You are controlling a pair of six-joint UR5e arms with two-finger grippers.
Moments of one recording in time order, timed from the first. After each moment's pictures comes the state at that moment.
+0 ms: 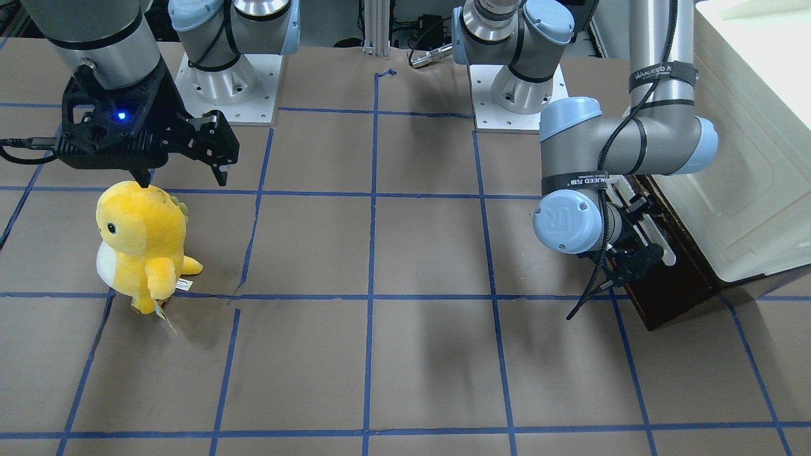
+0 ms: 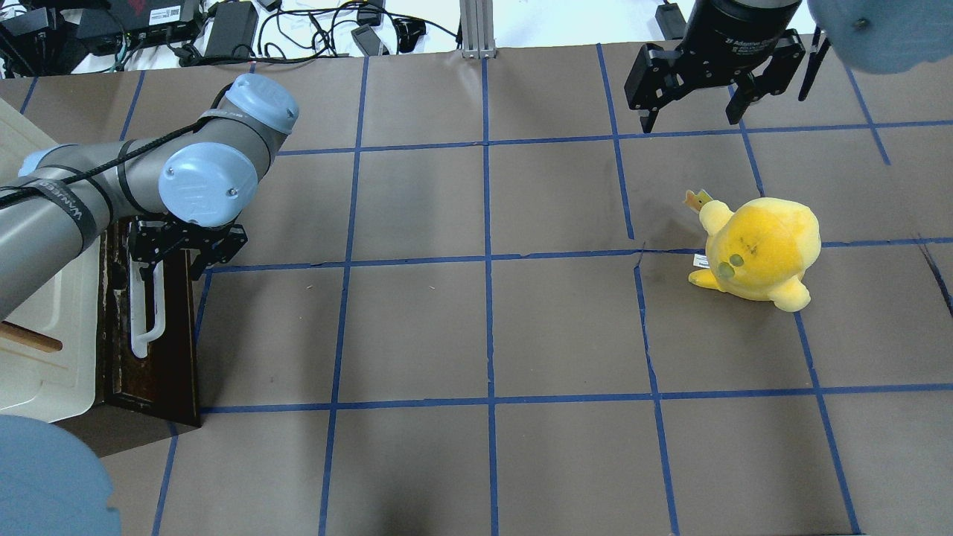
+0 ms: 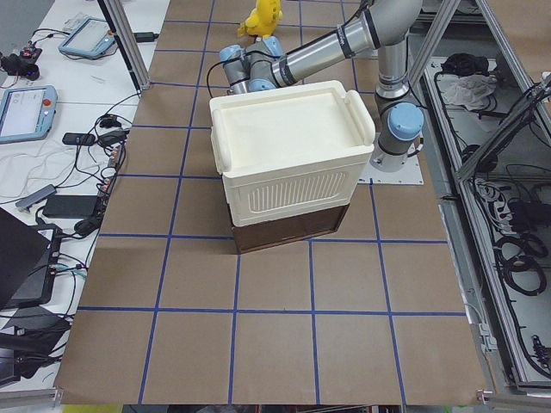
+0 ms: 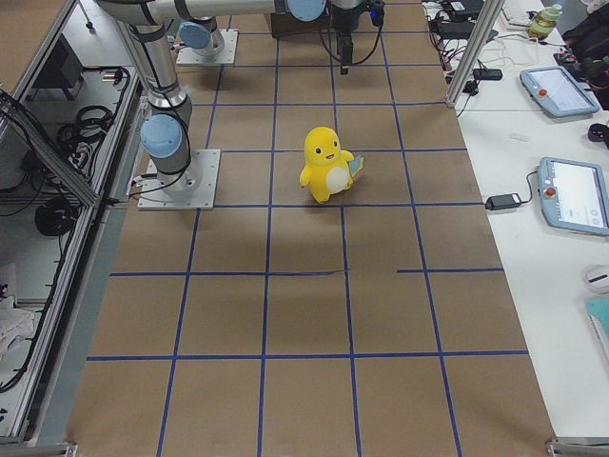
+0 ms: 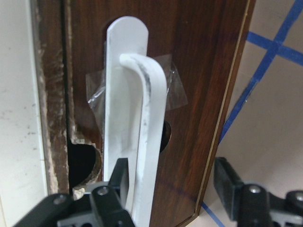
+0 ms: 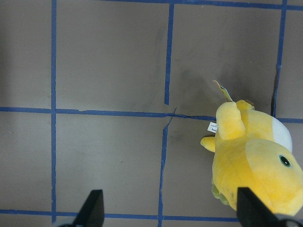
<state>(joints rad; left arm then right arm) -1.53 -1.92 -1.76 -1.50 2.32 -0.64 1.60 -1.48 1.44 -1.57 -1.58 -0.02</state>
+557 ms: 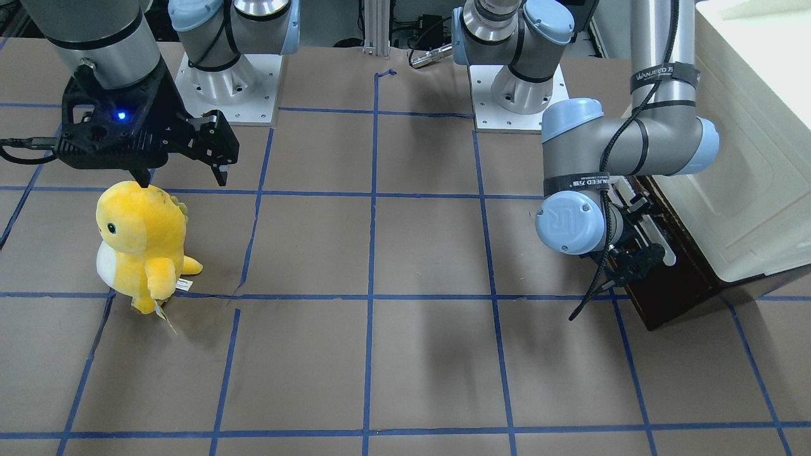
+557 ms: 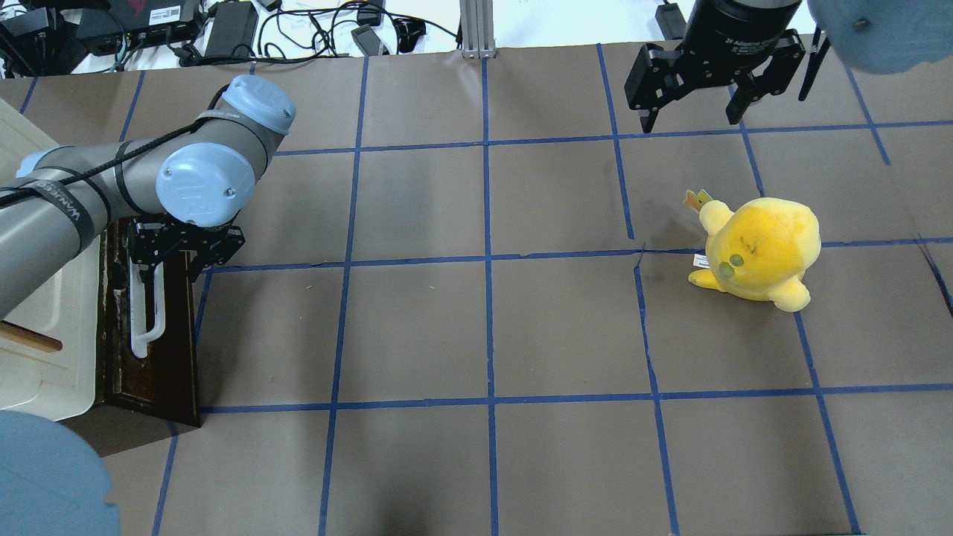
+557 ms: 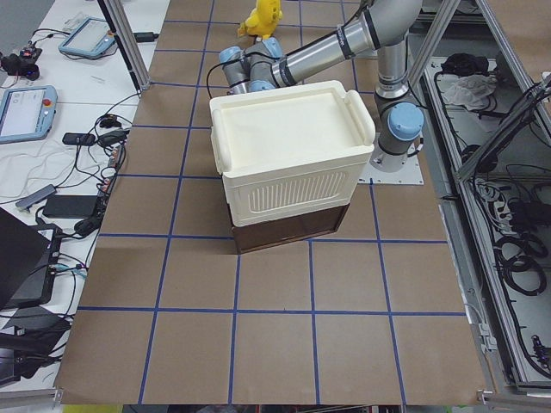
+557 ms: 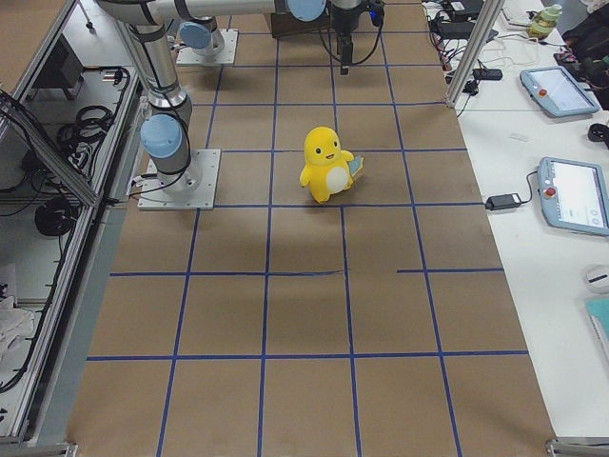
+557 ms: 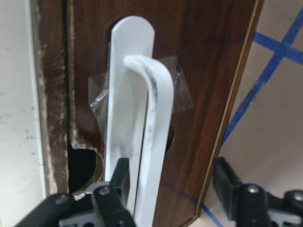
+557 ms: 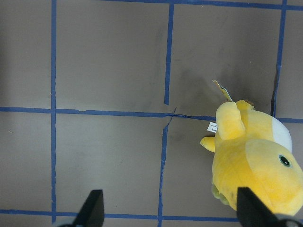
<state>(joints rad) -1.52 -1.92 -1.77 -1.50 2.32 -0.64 1.60 -1.48 1.44 -1.57 -1.58 -0.02</state>
